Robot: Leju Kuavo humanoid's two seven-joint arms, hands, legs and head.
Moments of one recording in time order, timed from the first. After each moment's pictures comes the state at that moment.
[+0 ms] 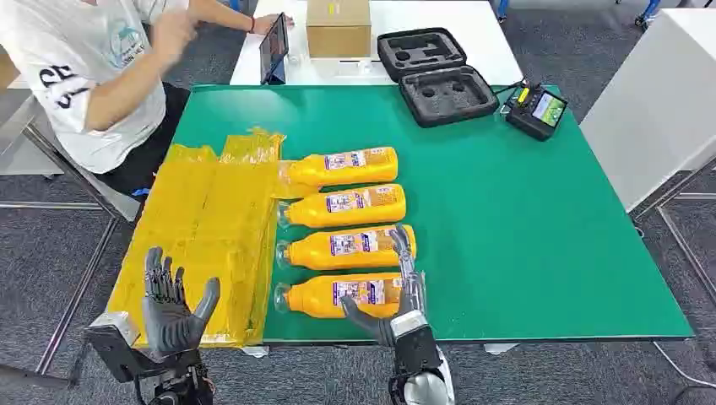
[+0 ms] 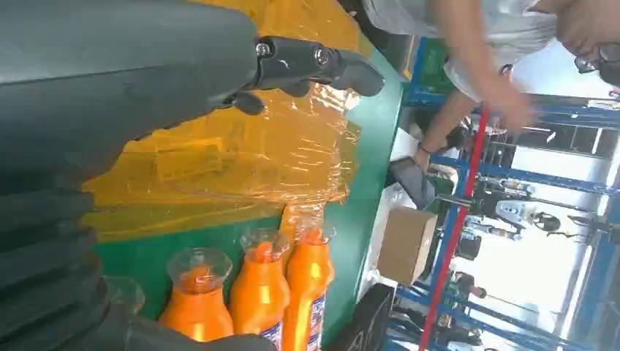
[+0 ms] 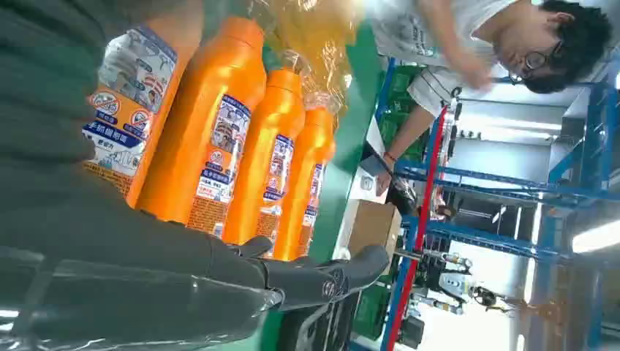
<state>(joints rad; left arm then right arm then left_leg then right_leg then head) 0.17 -0.23 -0.02 -1.59 0.23 0.38 -0.64 -0.02 0.15 0.31 -1.32 0.14 -0.51 -0.70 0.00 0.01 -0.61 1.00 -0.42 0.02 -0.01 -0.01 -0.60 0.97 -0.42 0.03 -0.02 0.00</state>
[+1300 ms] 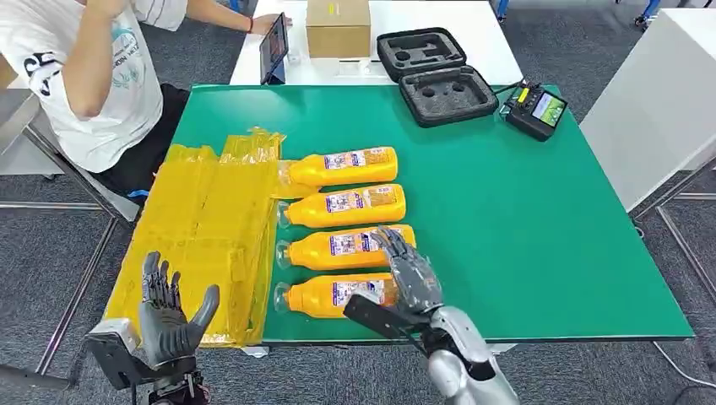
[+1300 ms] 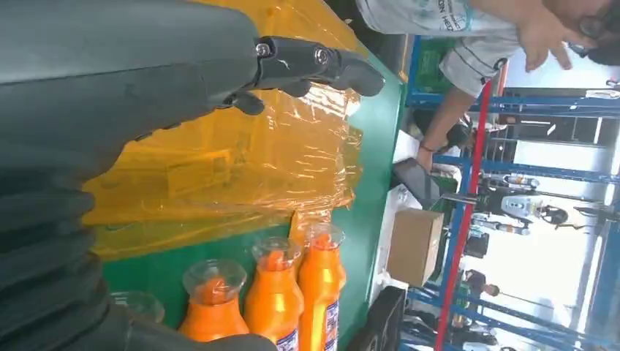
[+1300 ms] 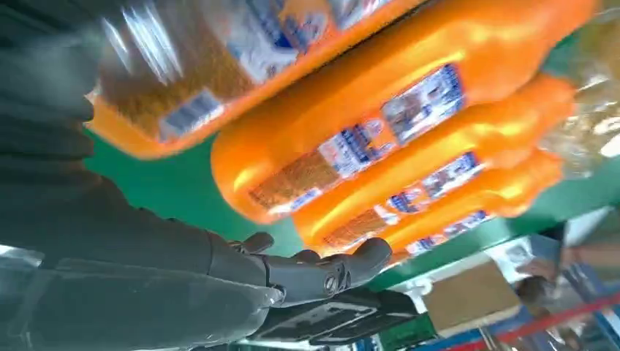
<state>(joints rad) 0.20 -0.23 0.01 -1.60 0.17 0.35 -0.64 -0.15 0.00 0.28 -1.39 0.92 -0.17 -0.07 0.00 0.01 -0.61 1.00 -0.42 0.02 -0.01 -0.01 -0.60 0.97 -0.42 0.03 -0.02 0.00</state>
